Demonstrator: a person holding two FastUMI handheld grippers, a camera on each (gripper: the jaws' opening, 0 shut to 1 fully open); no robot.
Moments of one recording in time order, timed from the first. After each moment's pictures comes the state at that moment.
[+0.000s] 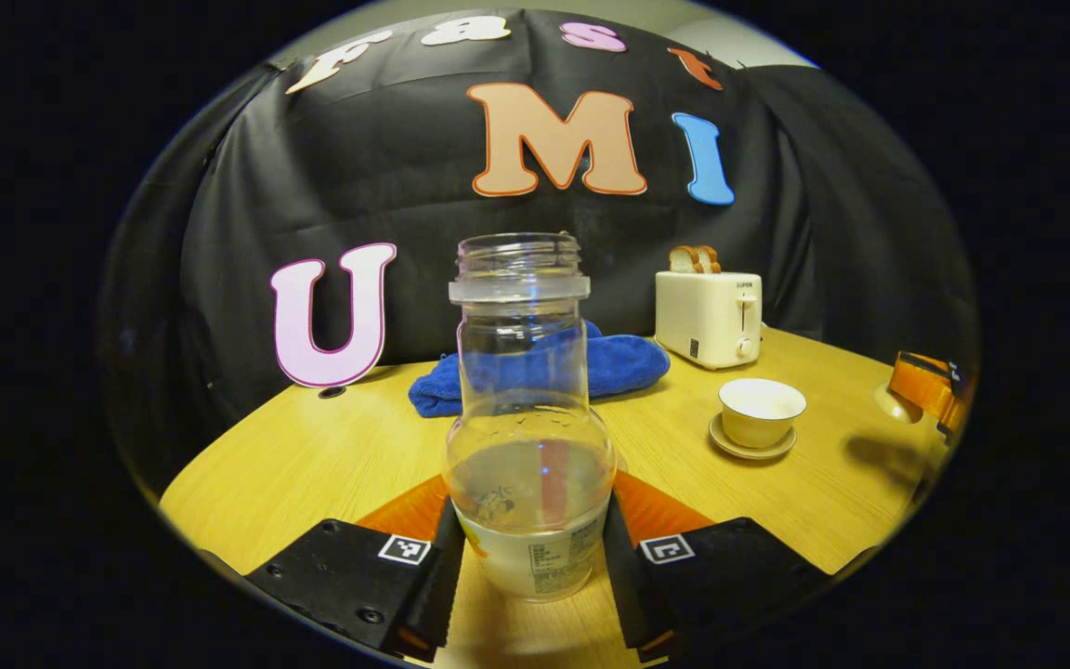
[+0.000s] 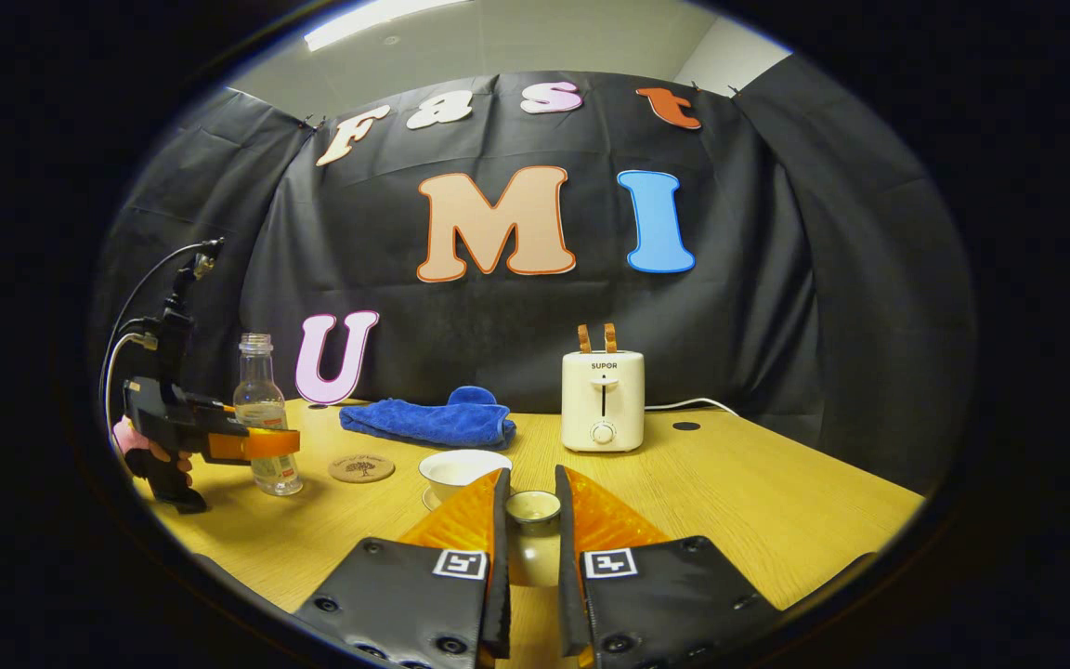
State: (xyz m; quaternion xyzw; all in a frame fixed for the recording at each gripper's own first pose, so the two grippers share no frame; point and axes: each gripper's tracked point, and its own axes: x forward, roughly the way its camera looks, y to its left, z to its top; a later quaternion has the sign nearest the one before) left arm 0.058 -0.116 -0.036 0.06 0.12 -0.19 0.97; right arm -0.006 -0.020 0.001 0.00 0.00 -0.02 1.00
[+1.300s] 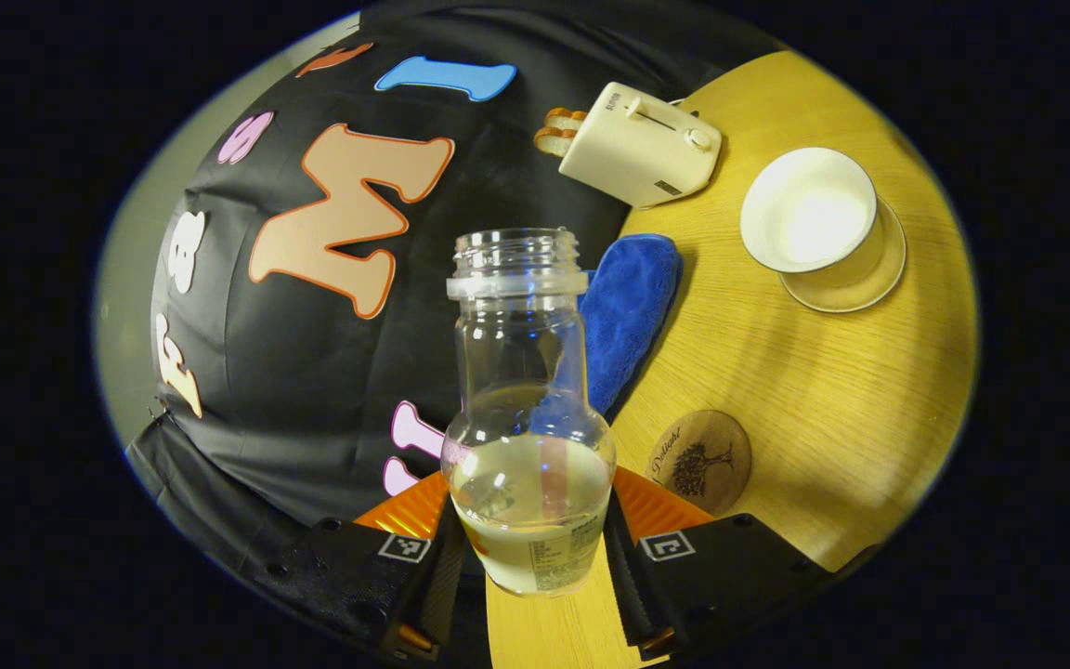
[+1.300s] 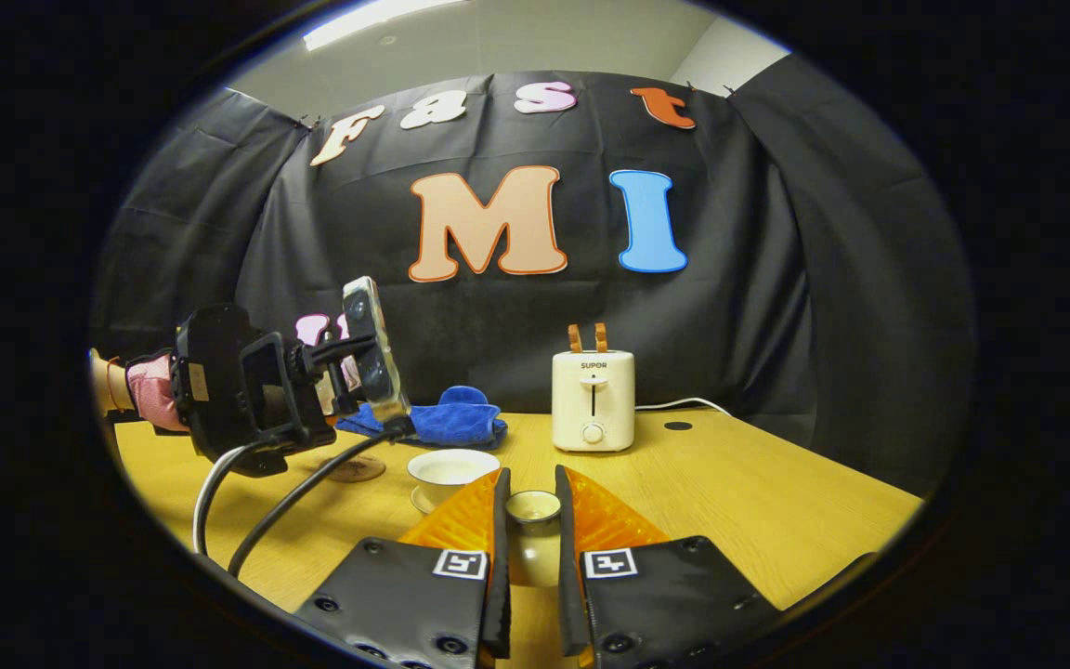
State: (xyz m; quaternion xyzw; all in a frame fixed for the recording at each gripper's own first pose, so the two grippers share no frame) left arm 0.124 -0.149 -0.007 0.56 0.07 -0.10 0.82; right arm -0.006 -0.037 0.002 0.00 0.00 -0.03 1.00
